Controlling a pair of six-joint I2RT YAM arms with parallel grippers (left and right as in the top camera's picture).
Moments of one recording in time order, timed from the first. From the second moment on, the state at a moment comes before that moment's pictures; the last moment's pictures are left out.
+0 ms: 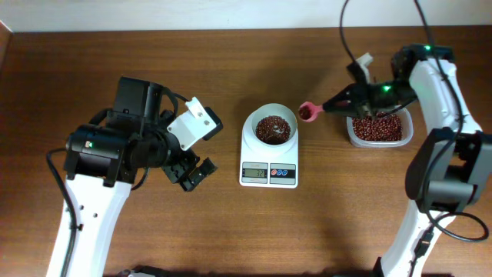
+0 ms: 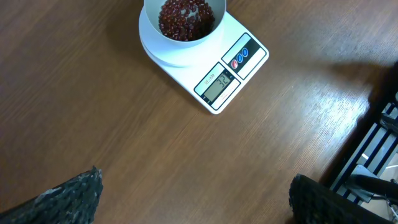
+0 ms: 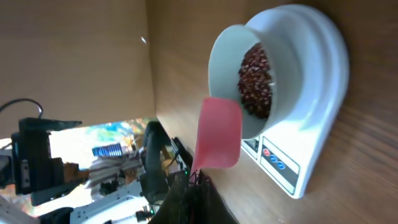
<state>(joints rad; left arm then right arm) -0.20 1.30 1.50 -1.34 0.36 0.63 -0.11 2.16 1.85 -1.53 -1.12 -0.33</state>
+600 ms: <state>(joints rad) -0.20 1.30 1.50 -1.34 0.36 0.63 0.08 2.16 1.85 -1.34 -0.94 -0.33</state>
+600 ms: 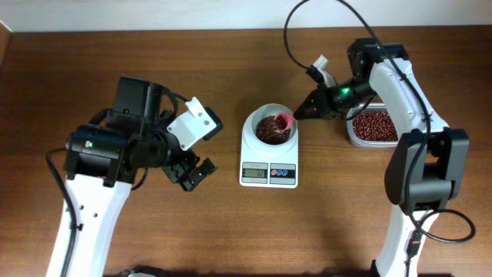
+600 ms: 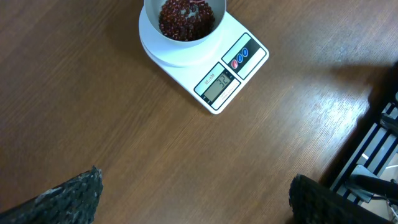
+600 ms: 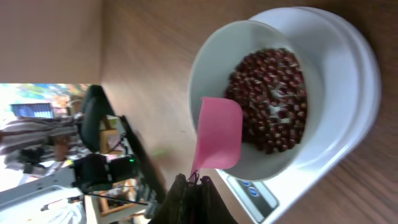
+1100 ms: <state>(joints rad) -0.20 1.30 1.50 -1.34 0.36 0.63 0.16 2.16 1.89 -1.22 -0.74 -0.29</state>
